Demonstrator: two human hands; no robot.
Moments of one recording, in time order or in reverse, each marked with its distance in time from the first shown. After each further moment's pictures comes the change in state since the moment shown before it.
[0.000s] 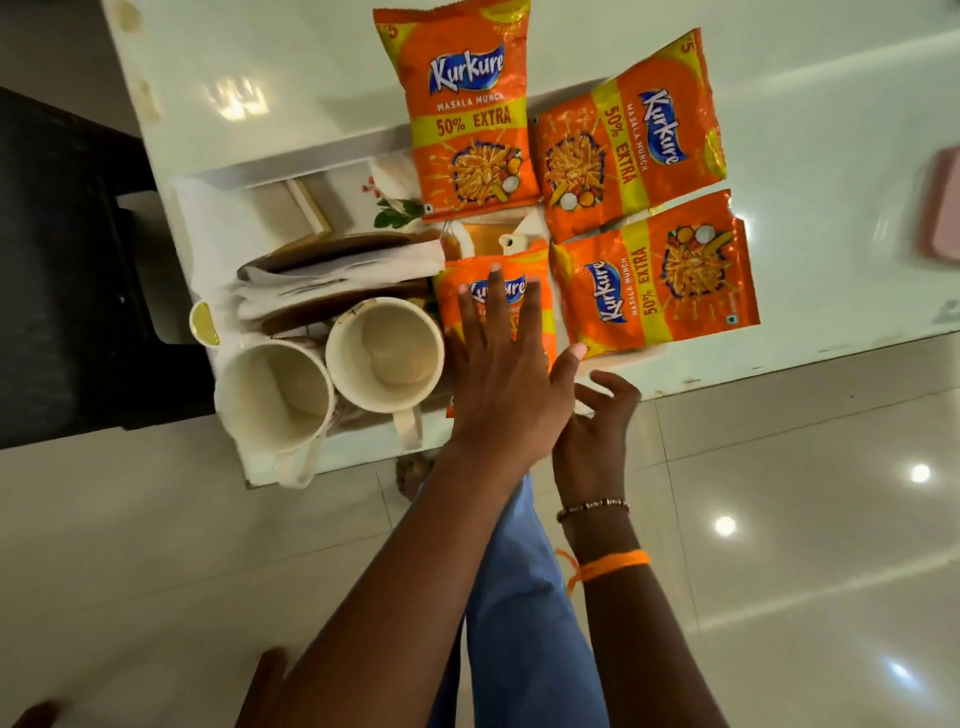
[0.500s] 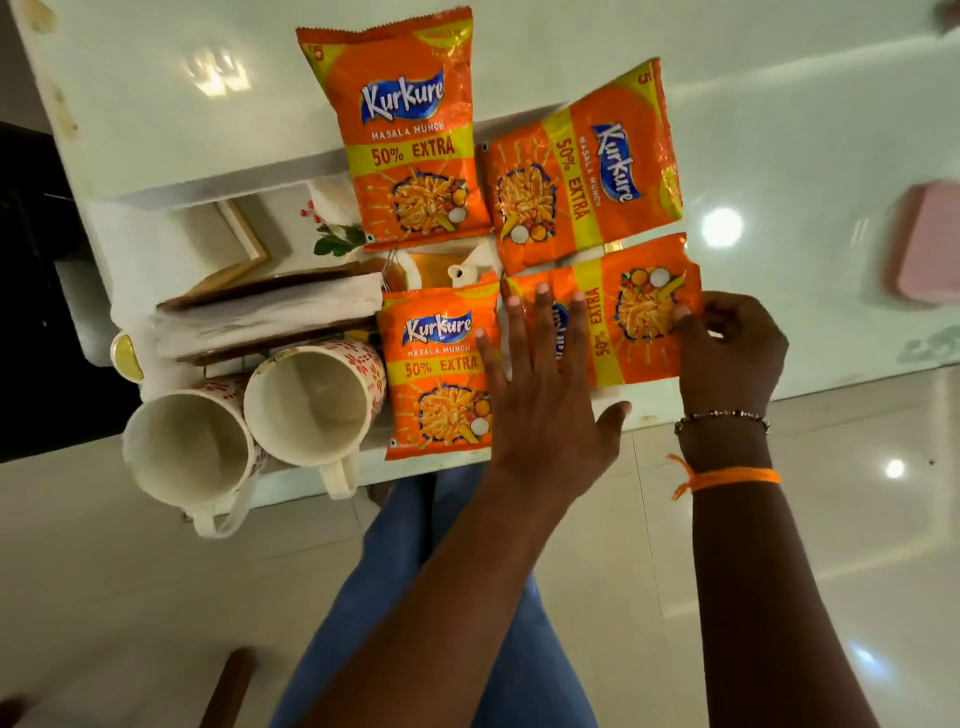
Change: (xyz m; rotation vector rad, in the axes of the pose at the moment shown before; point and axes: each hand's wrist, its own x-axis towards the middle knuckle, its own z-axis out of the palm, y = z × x) left_hand 0.023 0.061 0.035 0.151 0.002 0.084; right_hand 0.123 -0.077 -0.074 -0.379 0.295 -0.268
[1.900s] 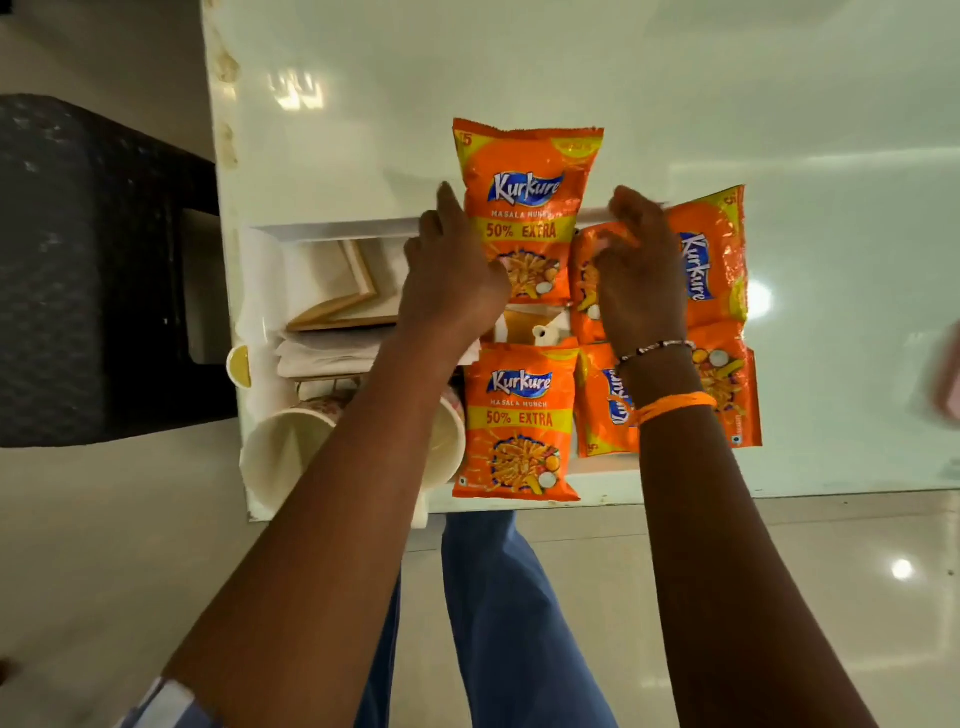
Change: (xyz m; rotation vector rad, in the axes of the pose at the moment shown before) left_hand 0.076 -0.104 -0.137 -0.419 0.164 -0.368; right_hand -0.026 -0.132 0.086 0.140 -0.452 -0.310
